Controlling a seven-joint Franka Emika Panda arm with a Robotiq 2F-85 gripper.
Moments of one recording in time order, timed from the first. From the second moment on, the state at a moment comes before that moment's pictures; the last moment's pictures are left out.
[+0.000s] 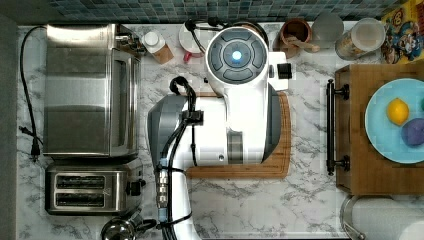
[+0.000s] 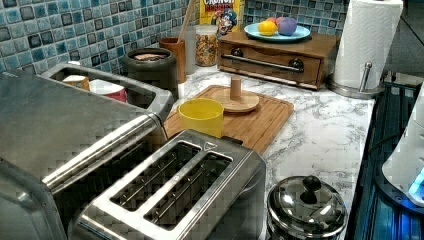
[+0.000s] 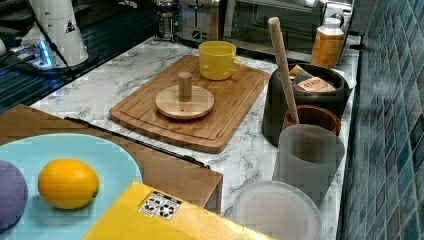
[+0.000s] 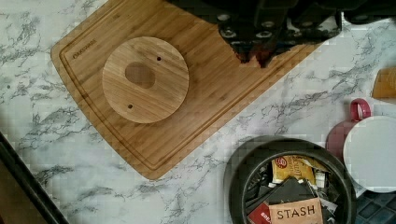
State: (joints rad) arm 0.02 0.08 -0.02 -1.73 -0.05 0.25 -0.06
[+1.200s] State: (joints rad) arm -0.02 -0.03 -0.02 -1.99 -0.07 0.40 -0.06
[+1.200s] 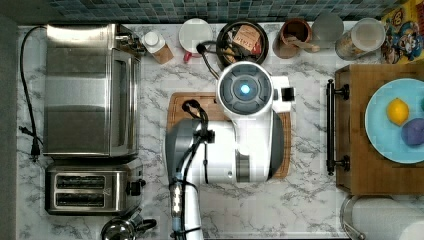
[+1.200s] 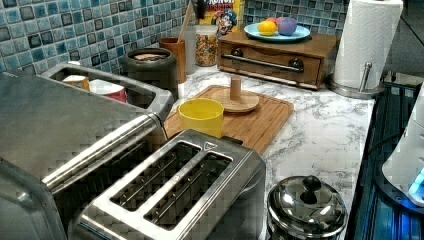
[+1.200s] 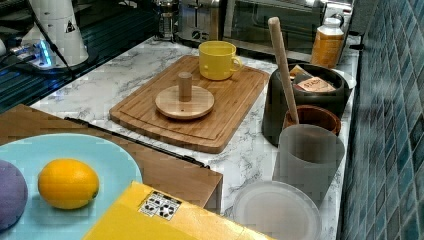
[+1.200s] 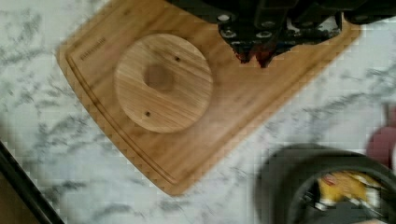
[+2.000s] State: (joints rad) arm -0.10 -0.01 -0.07 -2.05 -0.09 0.37 -0.06
